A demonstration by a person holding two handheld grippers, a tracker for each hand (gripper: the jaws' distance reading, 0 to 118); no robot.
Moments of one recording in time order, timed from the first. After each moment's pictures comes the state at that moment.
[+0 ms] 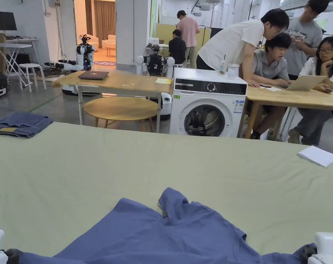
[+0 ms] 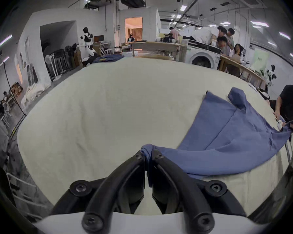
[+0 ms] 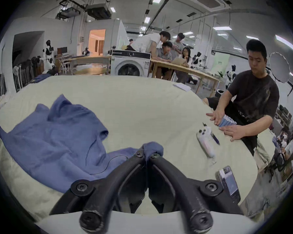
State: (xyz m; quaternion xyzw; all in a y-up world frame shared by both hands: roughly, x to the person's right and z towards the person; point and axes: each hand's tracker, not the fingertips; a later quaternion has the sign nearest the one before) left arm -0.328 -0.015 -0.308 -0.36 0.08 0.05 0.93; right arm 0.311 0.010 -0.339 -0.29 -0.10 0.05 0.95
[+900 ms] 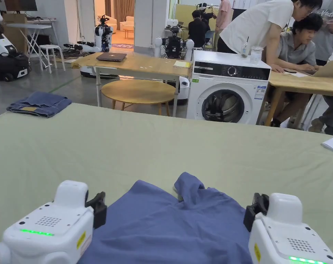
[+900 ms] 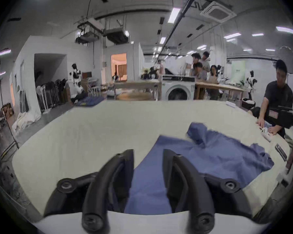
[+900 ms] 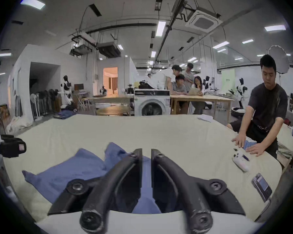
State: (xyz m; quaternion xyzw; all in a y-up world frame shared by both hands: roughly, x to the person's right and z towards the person) left arm -0.194 0.049 -0.315 -0.17 0.01 0.00 0.99; right arm 0.150 0.057 -0.330 -0.11 -0.02 -0.01 0.99
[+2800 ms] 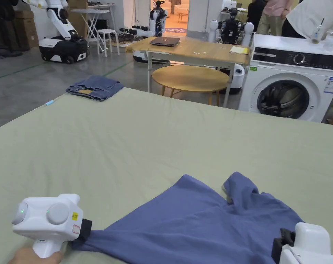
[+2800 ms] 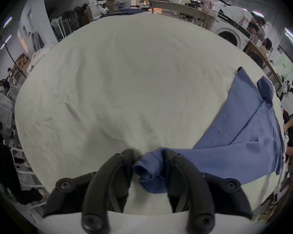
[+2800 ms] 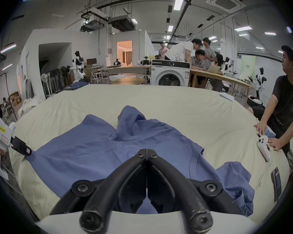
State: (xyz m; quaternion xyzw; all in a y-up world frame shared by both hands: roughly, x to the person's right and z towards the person) left arm -0.353 -0.052 -0.366 -0.52 0.13 0.12 0.83; right arm 0.129 -0.008 -0.385 -0.25 0.05 0.01 0.97
